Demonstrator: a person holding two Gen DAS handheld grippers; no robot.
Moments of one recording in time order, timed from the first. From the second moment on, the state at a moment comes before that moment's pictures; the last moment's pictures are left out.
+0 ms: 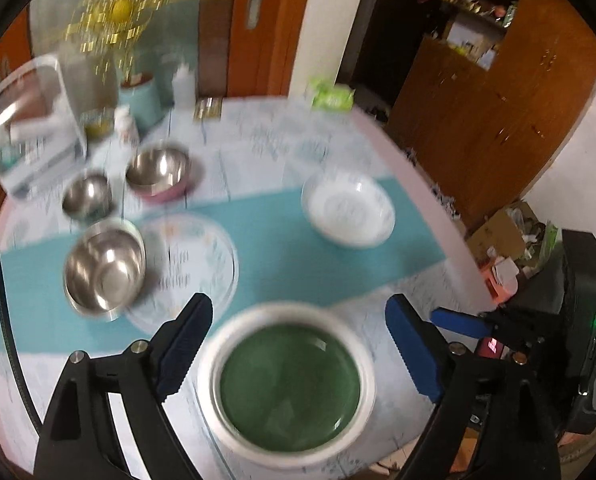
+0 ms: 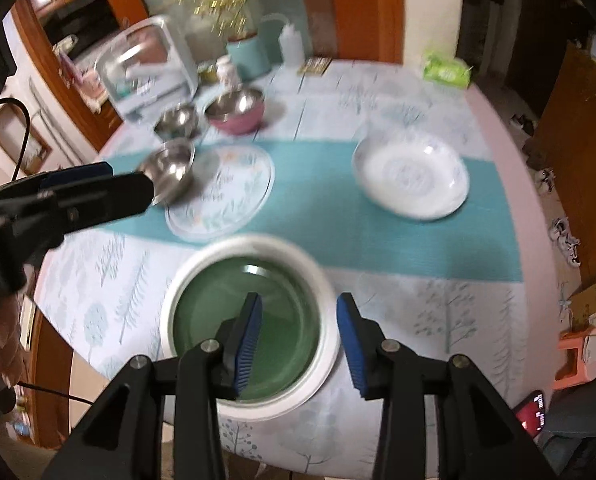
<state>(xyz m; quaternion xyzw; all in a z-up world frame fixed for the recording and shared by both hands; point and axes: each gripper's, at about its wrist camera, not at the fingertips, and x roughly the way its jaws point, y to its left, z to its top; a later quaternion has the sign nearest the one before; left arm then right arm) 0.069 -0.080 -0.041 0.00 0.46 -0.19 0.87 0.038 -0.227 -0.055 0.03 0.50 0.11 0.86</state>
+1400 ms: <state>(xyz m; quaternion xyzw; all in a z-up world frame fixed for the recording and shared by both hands) 0.319 -0.220 -0.205 0.06 0.57 -0.22 0.79 0.220 -0.401 -0.146 0.20 0.54 -0.07 0.82</state>
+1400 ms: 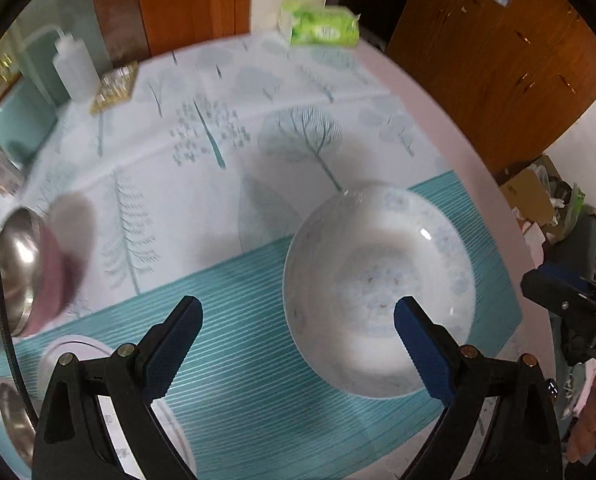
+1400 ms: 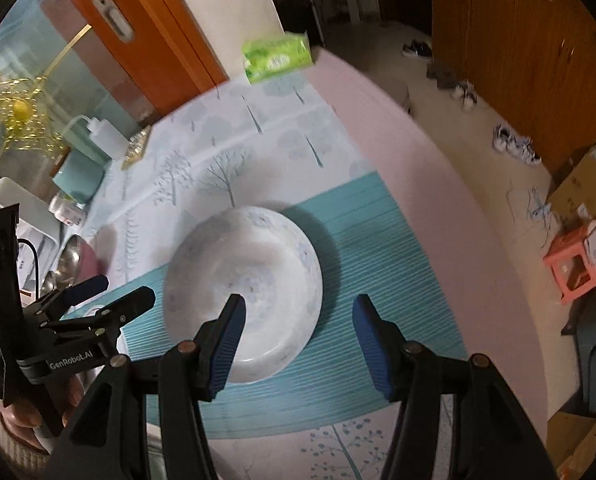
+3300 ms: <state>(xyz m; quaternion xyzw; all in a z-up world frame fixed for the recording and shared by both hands) 0.119 -0.079 -0.152 -0.06 0.65 -0.17 0.74 0.098 -0.283 -0.125 0.15 0.57 0.12 0.79</state>
